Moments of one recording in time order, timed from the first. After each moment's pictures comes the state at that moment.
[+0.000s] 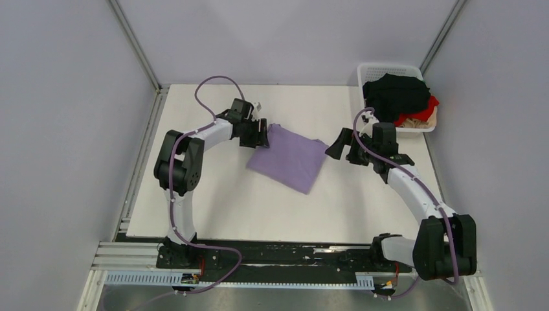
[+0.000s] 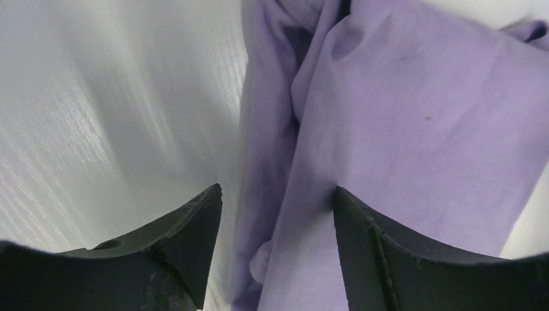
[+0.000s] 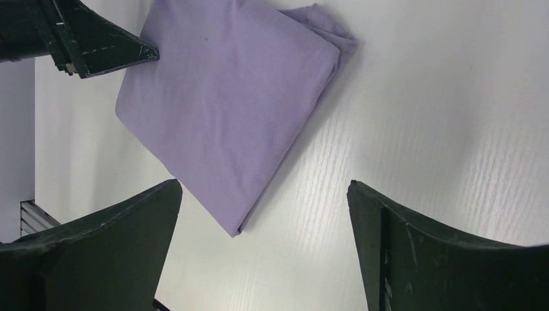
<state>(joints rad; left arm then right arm) -0.37 2.02 1.42 -0.35 0.28 -0.32 0.12 1.26 0.80 -0.20 -0.41 0.40</state>
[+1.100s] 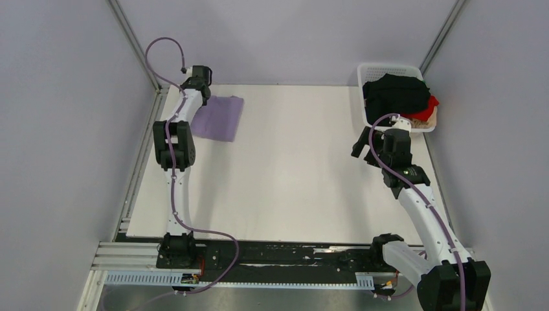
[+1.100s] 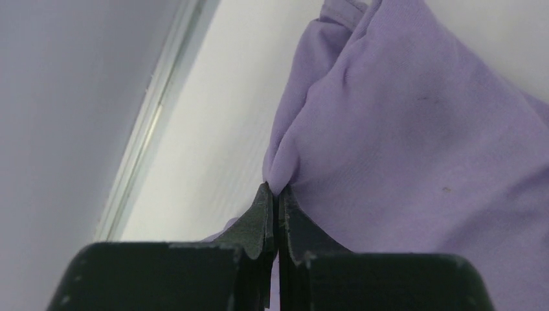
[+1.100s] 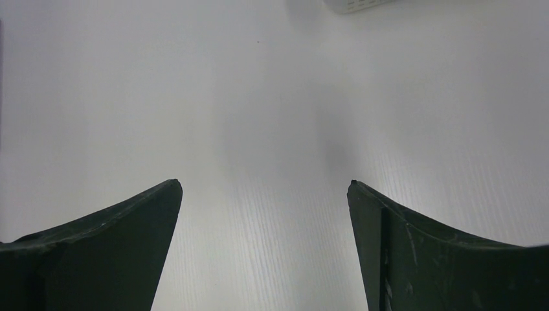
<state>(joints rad) -0.07 2.40 2.11 -0.62 -0.63 -0.18 0.12 0.97 0.78 -0.39 0.10 0.41</state>
